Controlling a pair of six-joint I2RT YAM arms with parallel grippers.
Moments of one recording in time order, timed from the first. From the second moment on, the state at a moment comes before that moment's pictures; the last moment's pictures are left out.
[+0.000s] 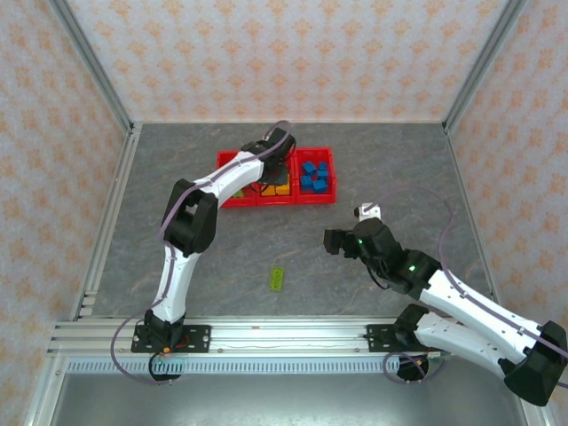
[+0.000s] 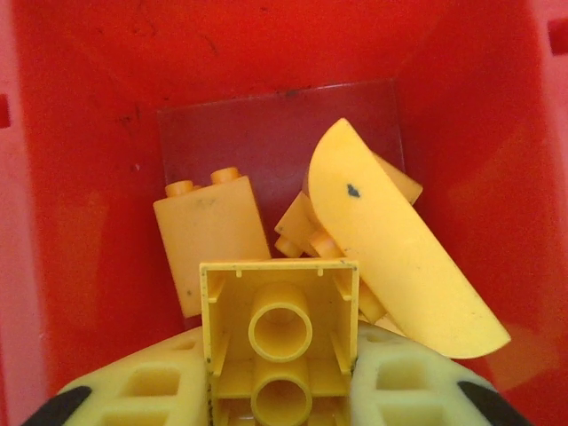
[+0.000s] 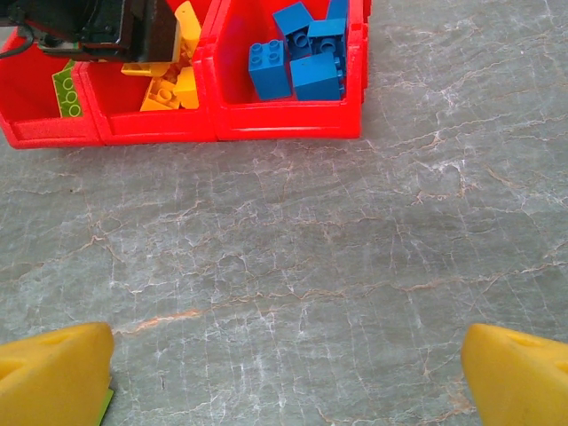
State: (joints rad) left arm -0.47 2.24 1.90 -0.79 -0.21 -0.44; right arm 0.78 0.81 0.63 -0.50 0.32 0.56
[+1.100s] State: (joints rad) left arm -0.59 1.32 1.07 -0.52 -0.29 -0.53; right arm 0.78 0.83 0.63 -0.50 0.33 0.56
